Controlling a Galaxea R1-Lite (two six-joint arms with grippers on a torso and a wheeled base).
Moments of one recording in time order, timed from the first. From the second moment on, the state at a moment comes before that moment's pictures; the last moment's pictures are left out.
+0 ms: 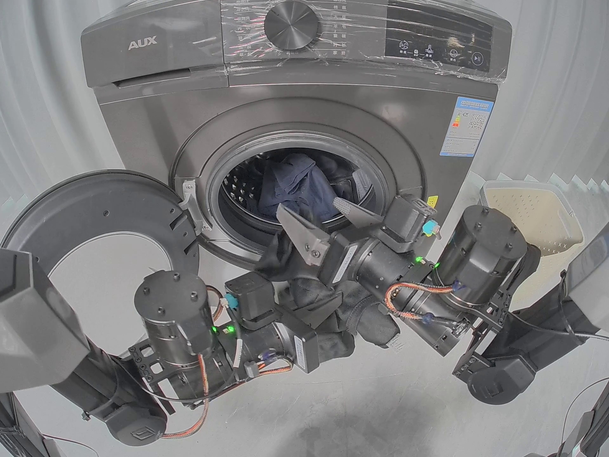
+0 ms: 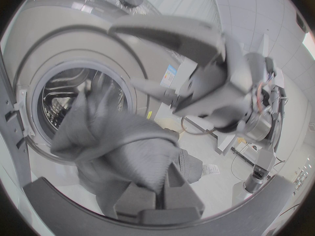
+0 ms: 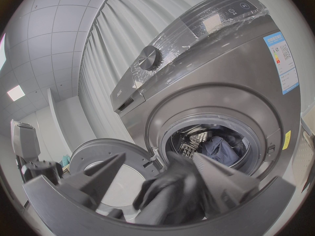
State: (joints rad) left arm -0.79 1.89 -0.51 -1.35 -0.09 -0.17; right arm 0.85 1.94 -0.81 -1.36 -0.15 0.24
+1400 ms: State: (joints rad) left arm -0.68 1.81 -0.53 -1.55 -0.03 -0.18; right arm 0.79 1.94 -0.48 -1.30 -0.12 0.17
